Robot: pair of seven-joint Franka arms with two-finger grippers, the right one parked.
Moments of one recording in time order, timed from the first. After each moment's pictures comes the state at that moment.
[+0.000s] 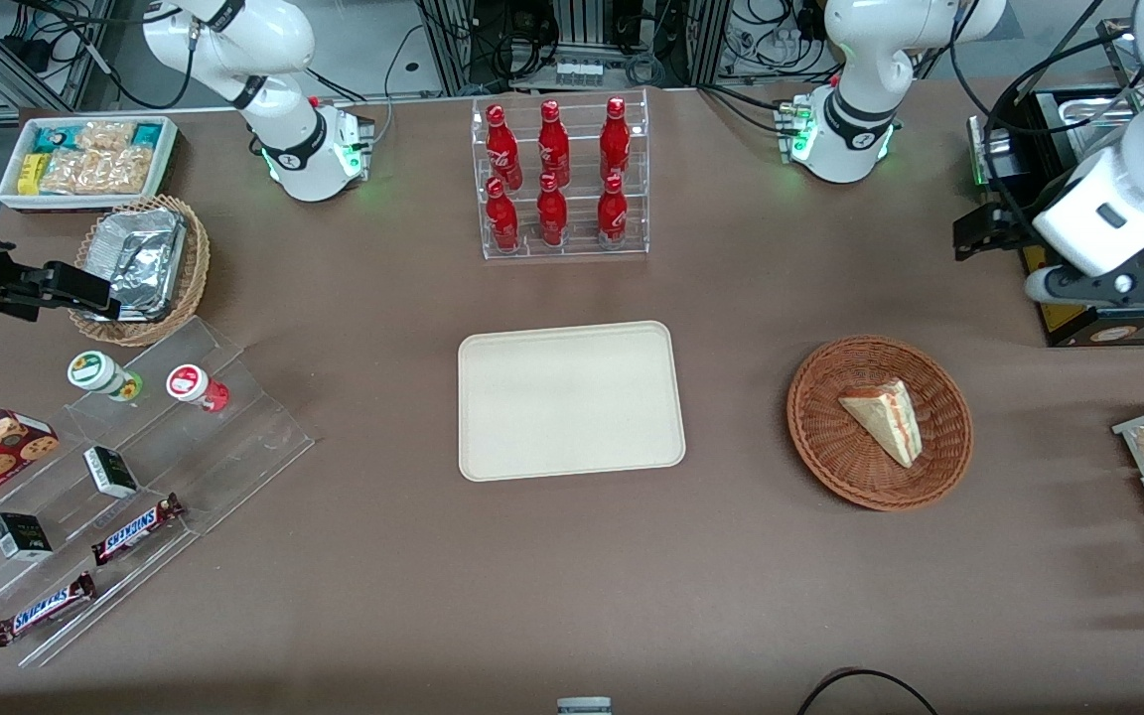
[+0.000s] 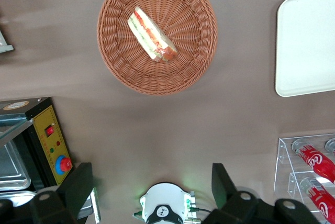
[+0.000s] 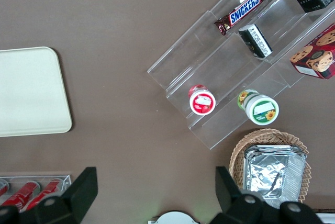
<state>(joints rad) 0.00 0.02 -0.12 -1.52 0.01 1.33 -0.02</state>
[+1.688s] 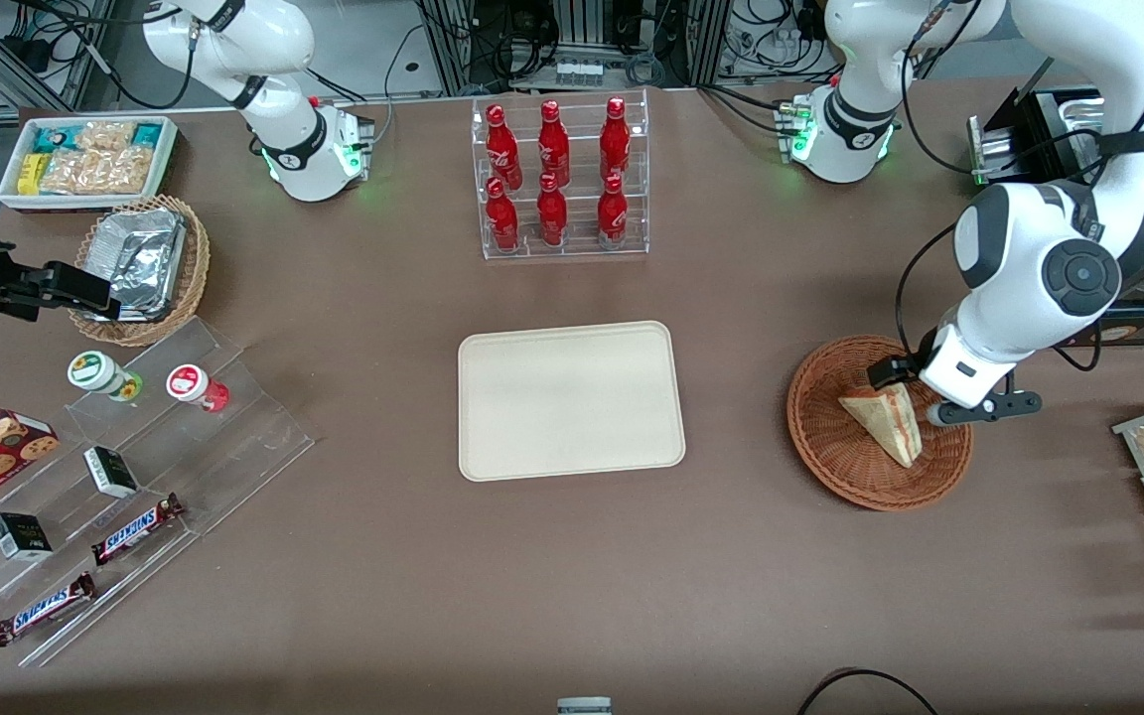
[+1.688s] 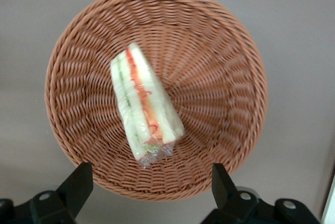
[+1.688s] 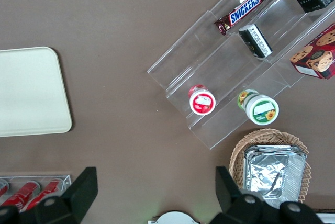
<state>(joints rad) 0.03 0.15 -0.11 -2.11 0.00 2.20 -0.33</state>
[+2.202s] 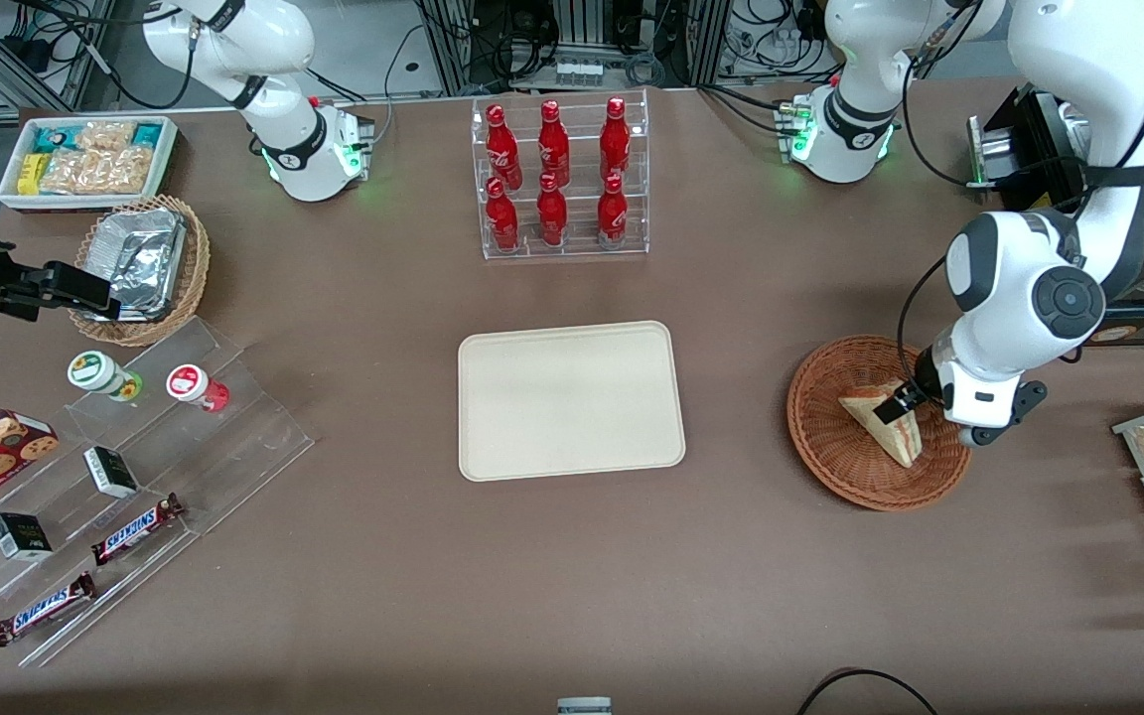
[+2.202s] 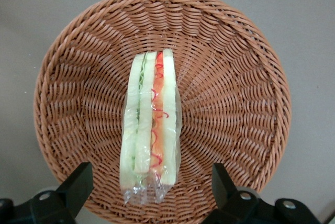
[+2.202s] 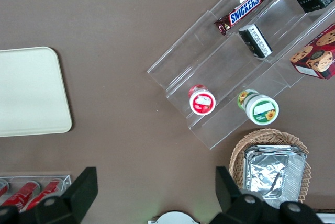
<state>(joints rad) 0.04 0.23 -0.11 -2.12 0.00 2.31 -0.70</state>
